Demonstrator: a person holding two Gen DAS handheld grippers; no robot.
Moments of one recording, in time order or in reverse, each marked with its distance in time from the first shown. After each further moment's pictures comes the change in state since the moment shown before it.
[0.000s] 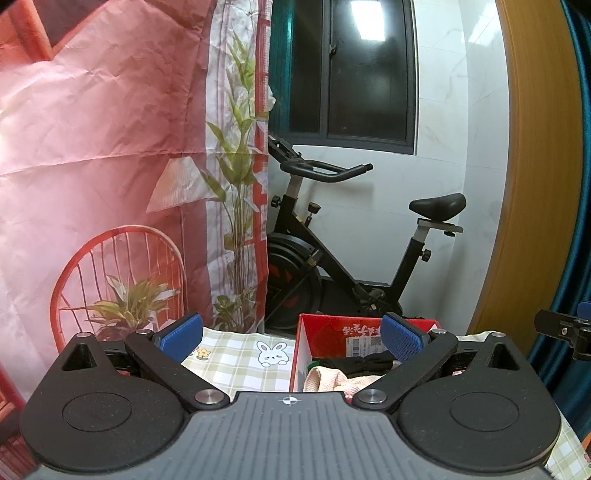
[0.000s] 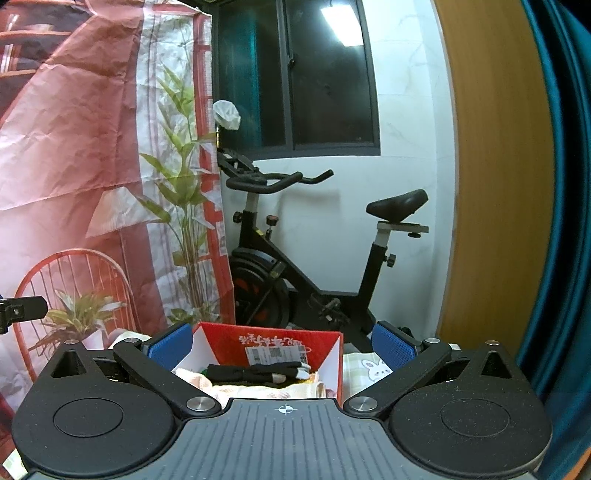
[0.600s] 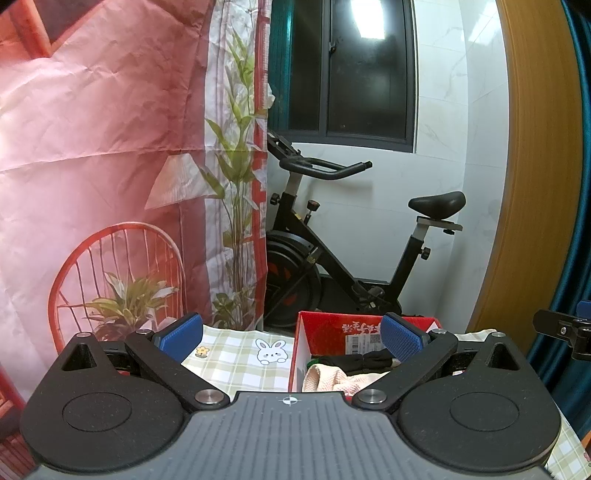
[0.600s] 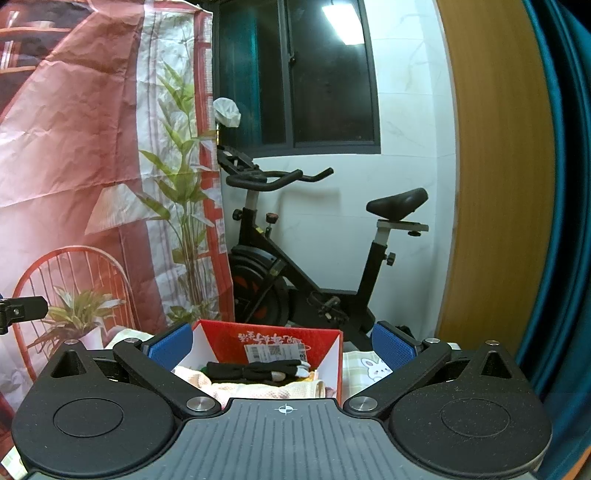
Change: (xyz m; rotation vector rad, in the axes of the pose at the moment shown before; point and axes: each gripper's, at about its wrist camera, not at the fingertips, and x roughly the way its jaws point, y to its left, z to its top) left arm 0.001 0.000 -0.003 0.001 0.003 -0.003; right arm 0.001 0.000 -0.001 0.000 0.002 -0.002
